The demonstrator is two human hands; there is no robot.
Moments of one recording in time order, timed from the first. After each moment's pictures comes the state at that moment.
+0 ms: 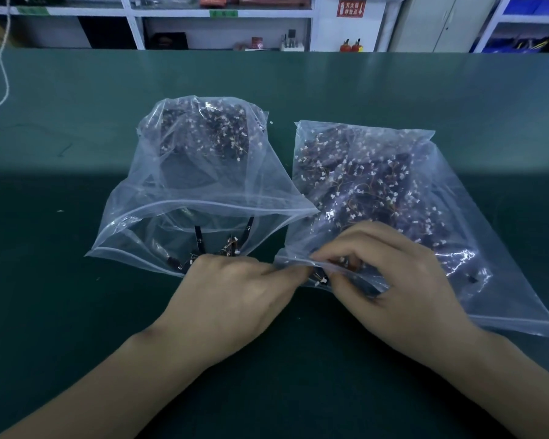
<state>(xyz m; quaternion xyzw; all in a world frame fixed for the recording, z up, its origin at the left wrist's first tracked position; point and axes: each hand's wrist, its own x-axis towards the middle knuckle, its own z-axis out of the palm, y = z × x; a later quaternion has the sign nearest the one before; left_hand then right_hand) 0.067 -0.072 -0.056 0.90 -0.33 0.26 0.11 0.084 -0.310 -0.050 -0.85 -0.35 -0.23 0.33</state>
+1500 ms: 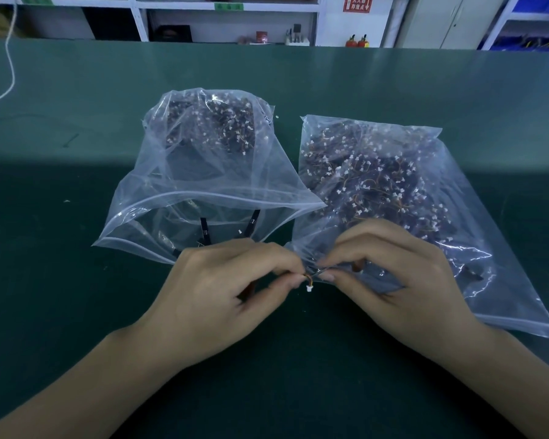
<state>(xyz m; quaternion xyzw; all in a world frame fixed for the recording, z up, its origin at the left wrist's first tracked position) 0.060 -0.057 -0.053 0.86 -0.31 0.24 0.34 0.087 -0.310 -0.052 -0.82 -0.38 -0.23 0.36</state>
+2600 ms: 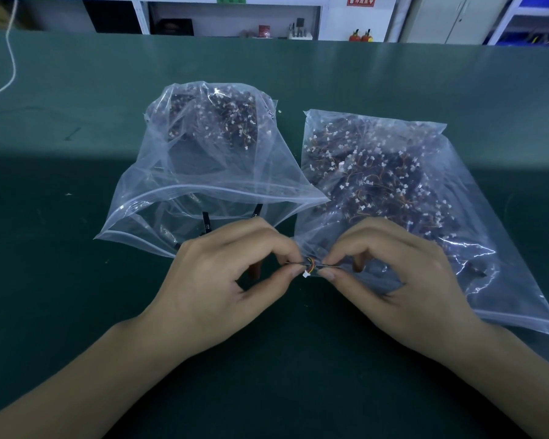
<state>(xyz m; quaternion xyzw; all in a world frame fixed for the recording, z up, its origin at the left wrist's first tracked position) 0.060 -0.057 -0.052 0.86 -0.29 0.22 0.37 0.082 -0.307 -0.052 -0.82 -0.37 -0.20 0.39</state>
